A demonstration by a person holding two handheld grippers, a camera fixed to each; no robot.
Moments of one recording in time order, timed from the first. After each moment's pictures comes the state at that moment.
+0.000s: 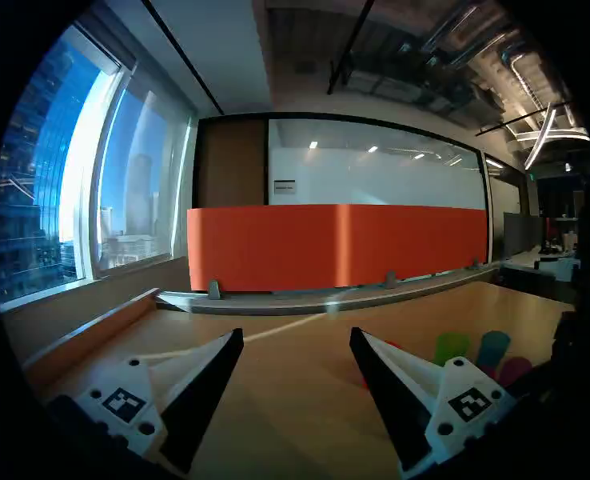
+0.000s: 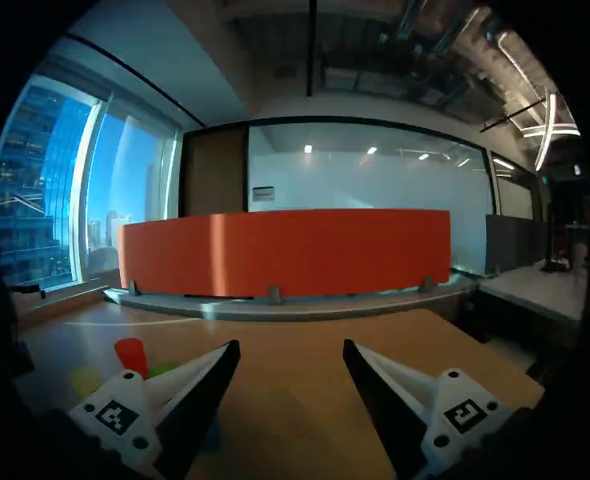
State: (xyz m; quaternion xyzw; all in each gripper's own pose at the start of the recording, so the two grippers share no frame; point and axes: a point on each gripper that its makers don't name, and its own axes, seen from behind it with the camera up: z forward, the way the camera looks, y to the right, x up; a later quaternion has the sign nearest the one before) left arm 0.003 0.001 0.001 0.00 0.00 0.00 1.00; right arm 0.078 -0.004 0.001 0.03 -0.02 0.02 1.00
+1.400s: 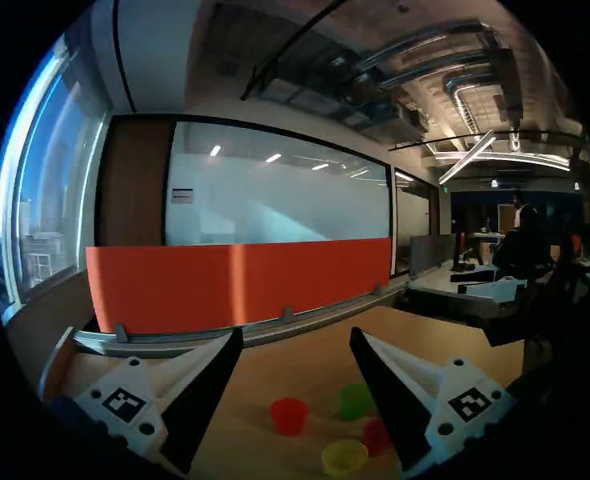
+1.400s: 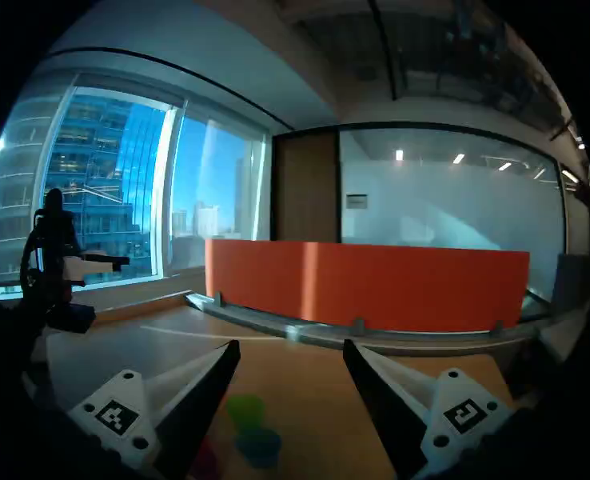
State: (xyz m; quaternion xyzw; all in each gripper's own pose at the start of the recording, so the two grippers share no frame) left arm 0.142 0.096 0.020 -0.24 0.00 -0.01 0.97; right arm 0.185 -0.078 -0.022 0.24 -0.02 -0.02 0.97
